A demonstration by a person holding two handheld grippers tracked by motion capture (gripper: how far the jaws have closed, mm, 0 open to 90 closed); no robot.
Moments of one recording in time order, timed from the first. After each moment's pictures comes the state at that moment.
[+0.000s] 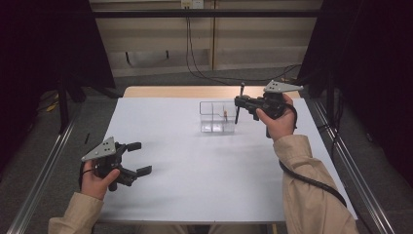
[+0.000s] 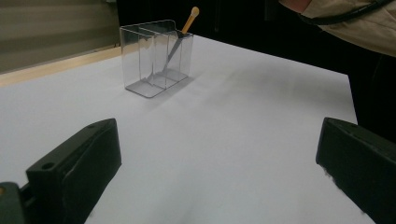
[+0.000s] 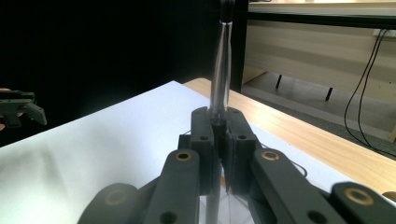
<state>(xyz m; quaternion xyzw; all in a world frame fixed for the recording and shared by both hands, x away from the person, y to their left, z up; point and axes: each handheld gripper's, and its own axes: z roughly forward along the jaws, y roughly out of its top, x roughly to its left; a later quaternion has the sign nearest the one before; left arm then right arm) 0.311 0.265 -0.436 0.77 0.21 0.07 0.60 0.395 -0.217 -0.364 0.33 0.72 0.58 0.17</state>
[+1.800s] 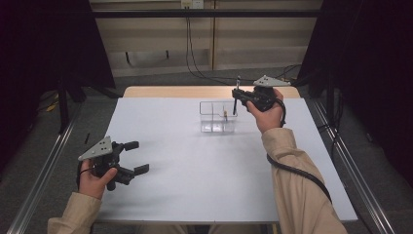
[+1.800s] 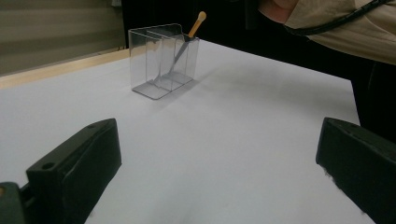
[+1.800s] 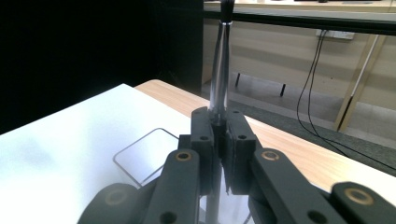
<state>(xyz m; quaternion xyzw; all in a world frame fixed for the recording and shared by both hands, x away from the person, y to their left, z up) 0.312 0.272 -0.436 0.76 0.22 0.07 0.60 0.432 -0.203 -0.380 0.38 0.71 0.55 0.23</state>
